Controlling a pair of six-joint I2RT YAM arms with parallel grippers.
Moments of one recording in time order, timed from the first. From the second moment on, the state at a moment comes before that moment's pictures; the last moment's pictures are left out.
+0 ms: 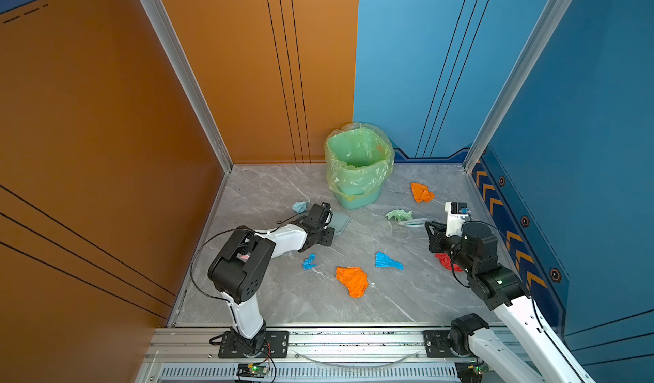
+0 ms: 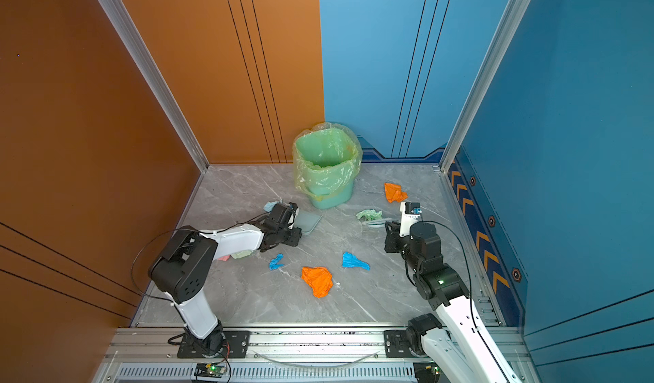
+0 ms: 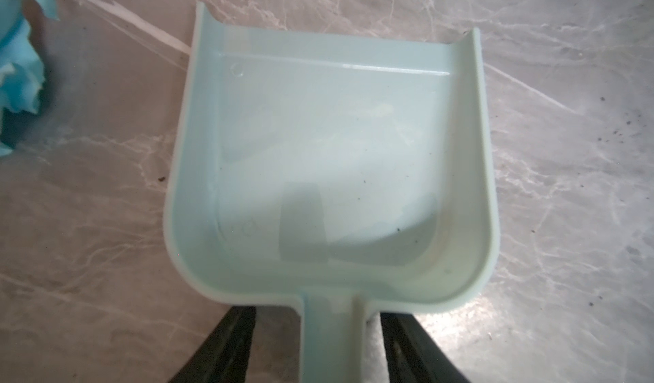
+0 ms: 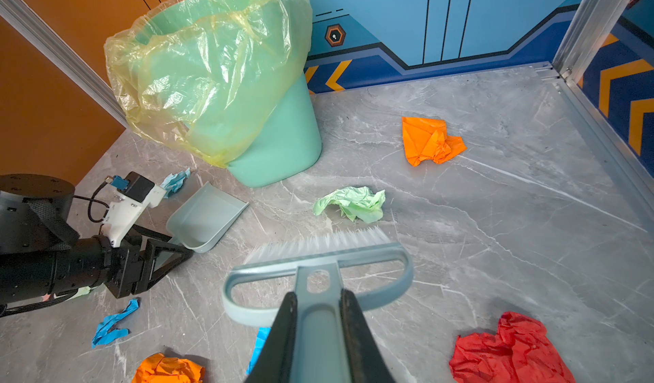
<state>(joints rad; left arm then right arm) -0.52 1.78 0.95 -0.14 -0.06 -0.21 0.30 0.68 0.67 -0.40 0.02 0.29</state>
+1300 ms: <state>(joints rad) -0.54 1.81 0.95 -0.07 -0.14 -0.20 0.30 0.65 0.64 -0.38 0.02 0.29</state>
